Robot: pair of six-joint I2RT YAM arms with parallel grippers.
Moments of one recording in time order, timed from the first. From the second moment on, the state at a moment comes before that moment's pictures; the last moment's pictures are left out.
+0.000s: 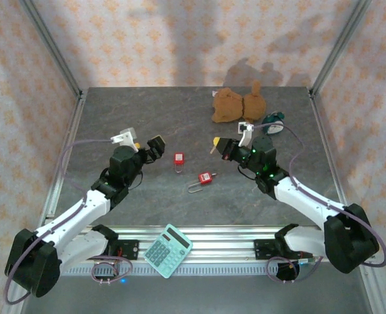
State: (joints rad) left arm -0.41 1.00 0.52 0.16 -0.21 -0.68; right arm 0.49 1.17 0.60 0.39 -0.31 0.72
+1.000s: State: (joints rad) left arm -0.62 1.96 1.43 -0.79 -0.33 -0.52; right arm 0.53 1.00 0.47 0.33 0.19 0.69
